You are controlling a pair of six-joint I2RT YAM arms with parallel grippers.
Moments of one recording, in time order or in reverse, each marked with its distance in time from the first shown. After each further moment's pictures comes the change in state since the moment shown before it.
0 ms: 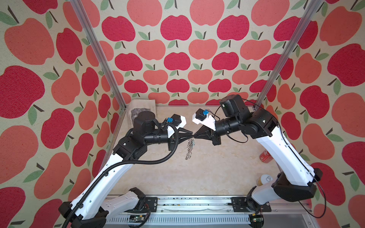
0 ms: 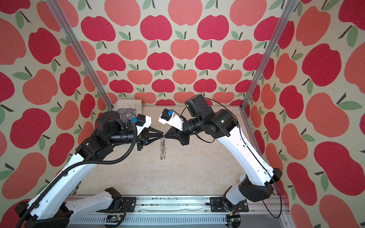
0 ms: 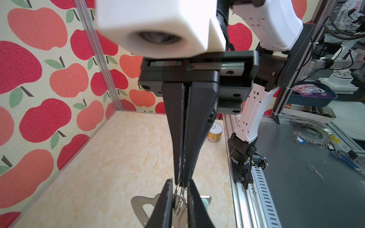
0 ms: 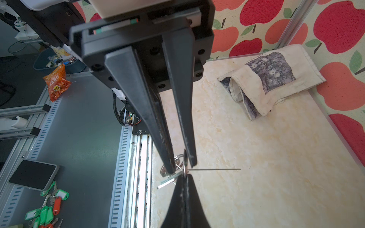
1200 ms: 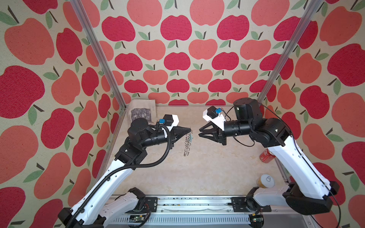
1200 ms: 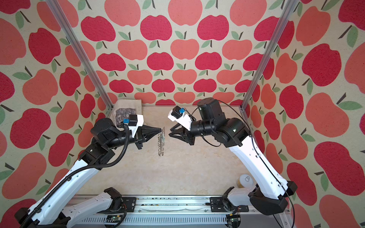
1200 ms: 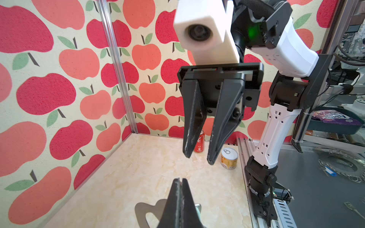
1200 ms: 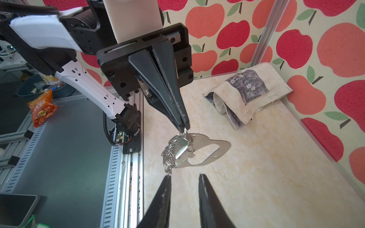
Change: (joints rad) left arm 0.045 -0.094 -0.221 0.444 -0.021 -0.188; right arm -0.056 -0.188 -0.236 0.260 -0.013 0.120
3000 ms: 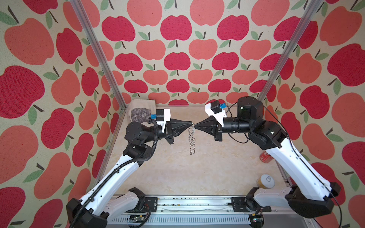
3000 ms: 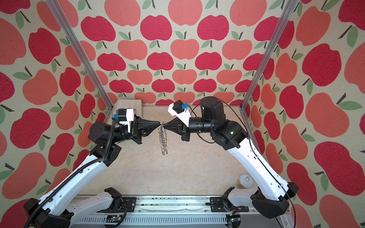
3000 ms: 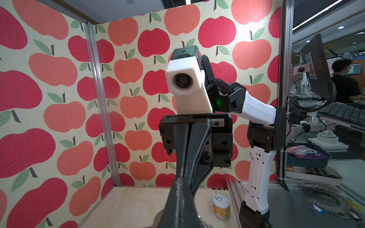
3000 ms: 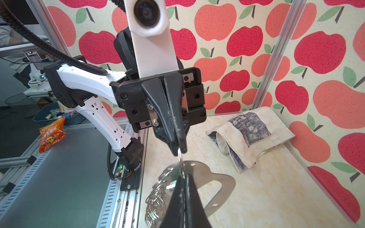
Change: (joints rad) left arm 0.031 0.071 -0.079 0.563 0.127 -0.316; right arm -0.004 -0.030 -0.100 0.309 -0.105 0.092
